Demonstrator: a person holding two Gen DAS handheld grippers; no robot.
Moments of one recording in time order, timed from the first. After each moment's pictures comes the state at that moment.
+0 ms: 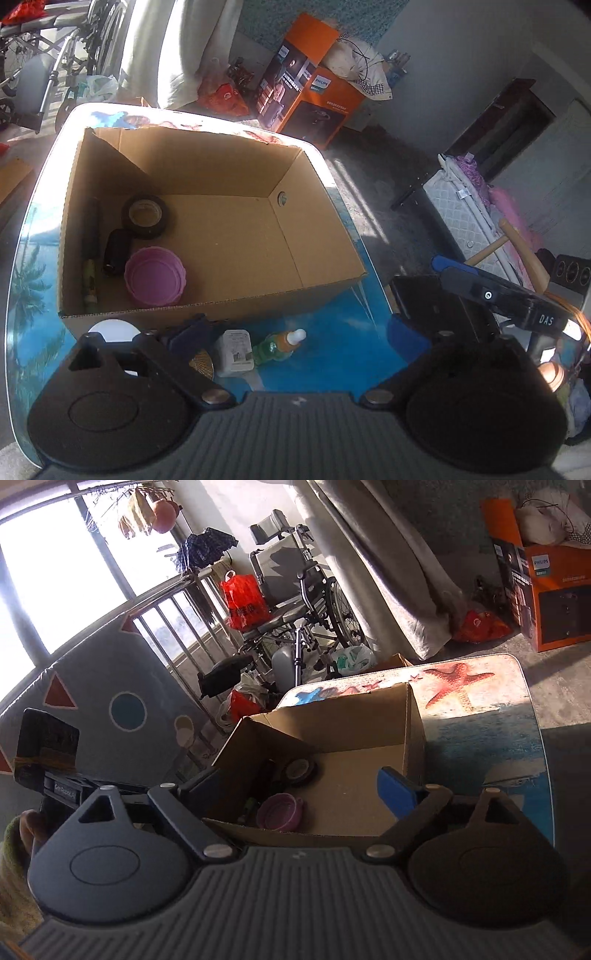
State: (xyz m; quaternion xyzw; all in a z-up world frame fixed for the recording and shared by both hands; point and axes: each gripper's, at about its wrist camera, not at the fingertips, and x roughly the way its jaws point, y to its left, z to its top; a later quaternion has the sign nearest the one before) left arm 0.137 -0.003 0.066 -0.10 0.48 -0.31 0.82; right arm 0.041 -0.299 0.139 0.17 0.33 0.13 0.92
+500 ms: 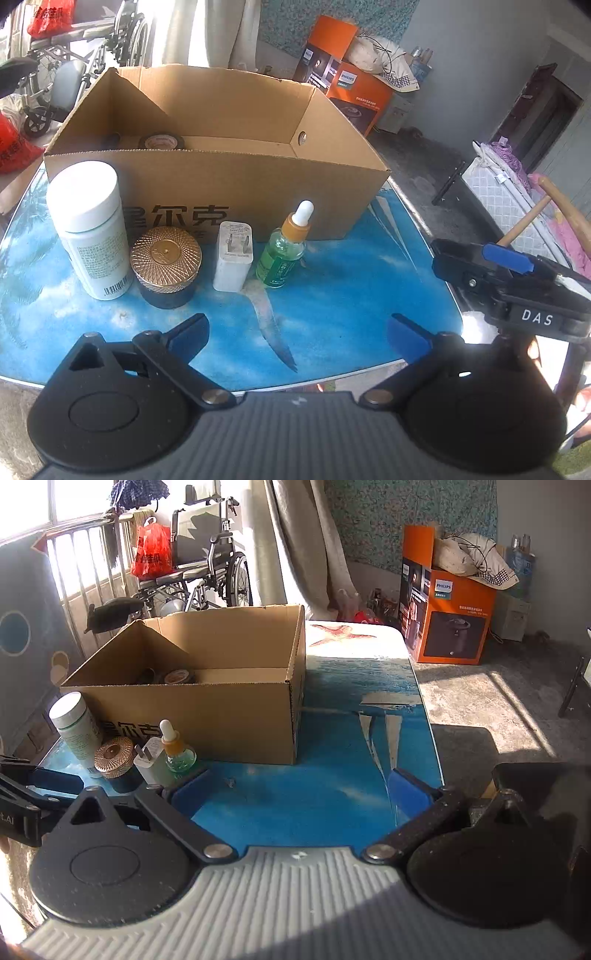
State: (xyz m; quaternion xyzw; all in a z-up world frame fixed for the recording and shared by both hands) left arm 0.031 -0.040 -0.001 -0.06 0.45 -0.25 0.86; right arm -0.037 -0.243 0.049 0.02 0.34 -0.02 0.94
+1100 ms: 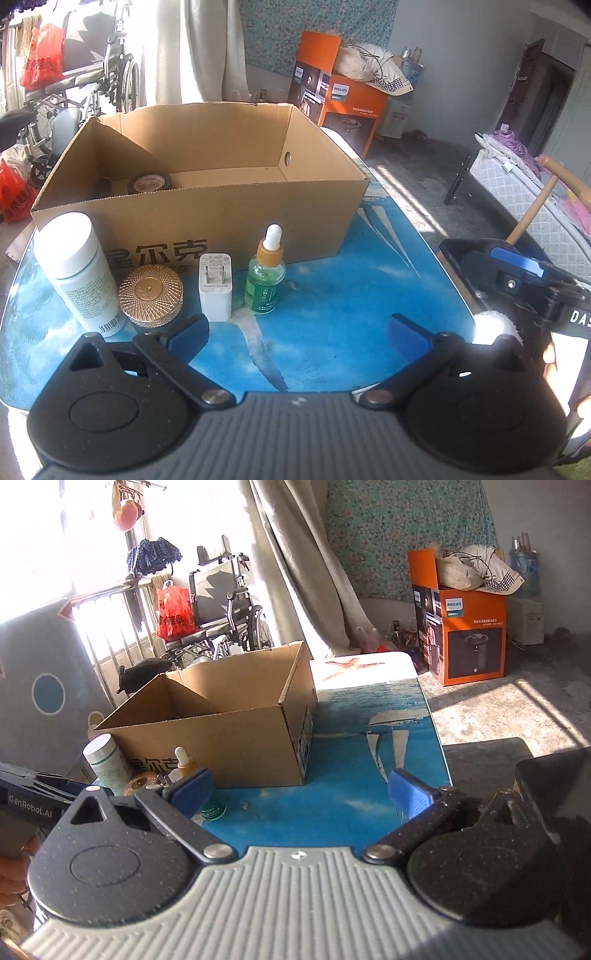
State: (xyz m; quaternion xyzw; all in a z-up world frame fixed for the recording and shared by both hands) left arm 0.025 -0.075 0.012 0.00 0.40 -0.24 0.88; right arm -0.081 -0.298 0.047 0.13 0.26 0.04 0.96
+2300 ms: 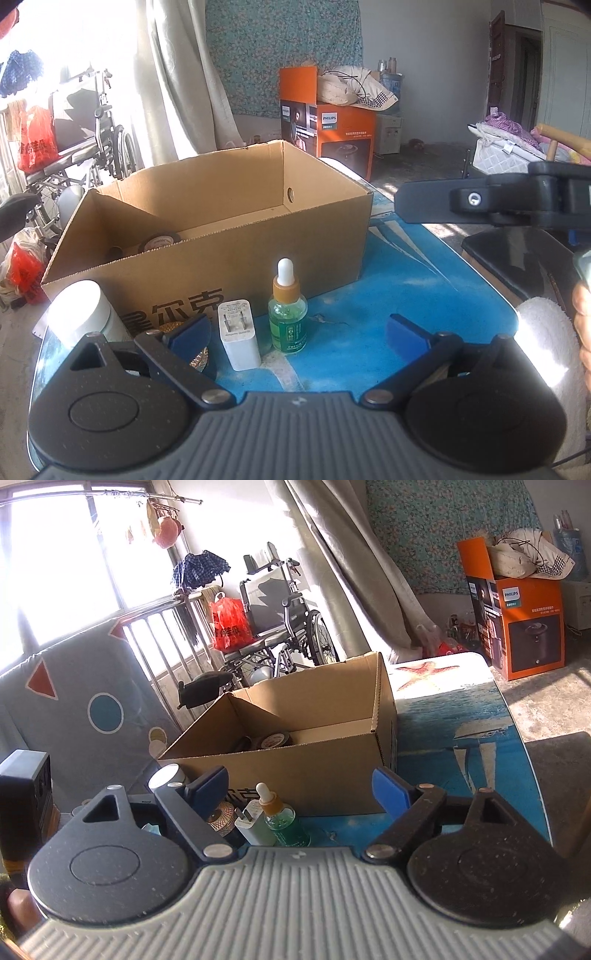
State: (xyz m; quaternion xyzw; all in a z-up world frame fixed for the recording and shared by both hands) left arm 0.021 -0.078 0.008 0.10 0.31 -0.24 0.91; right arm -0.037 -0.260 0.062 0.16 0.25 0.13 0.95
